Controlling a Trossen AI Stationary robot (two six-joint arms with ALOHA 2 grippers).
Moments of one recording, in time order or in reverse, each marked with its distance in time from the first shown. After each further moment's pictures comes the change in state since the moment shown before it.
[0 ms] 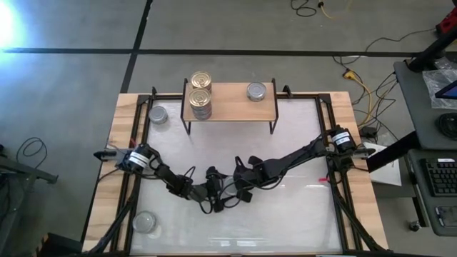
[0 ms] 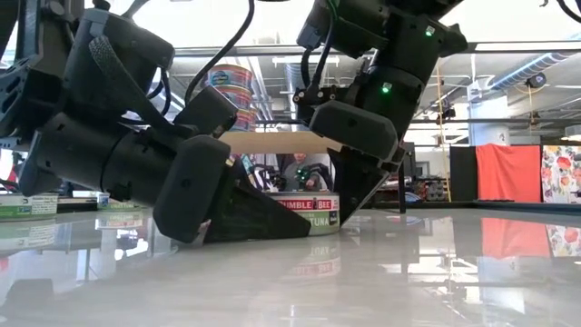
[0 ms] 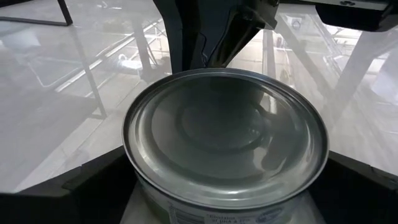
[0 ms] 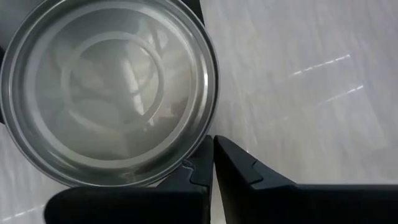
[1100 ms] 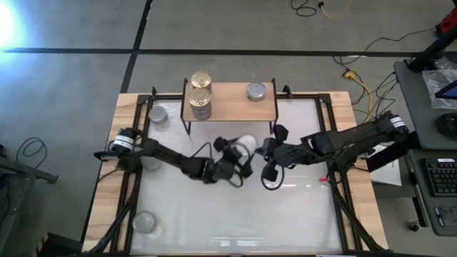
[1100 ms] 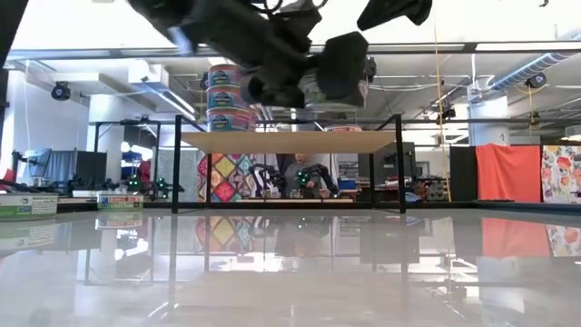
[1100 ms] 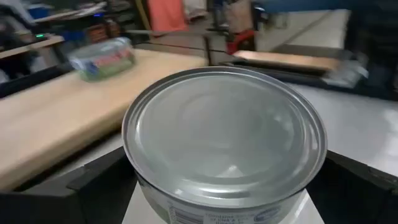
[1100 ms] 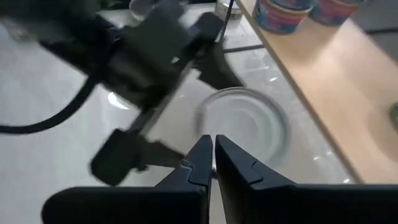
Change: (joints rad) left arm 0.179 -0.244 0.444 -0.656 -0.372 0.099; right arm 0.027 -0.634 0.002 -0.233 0.267 -0.242
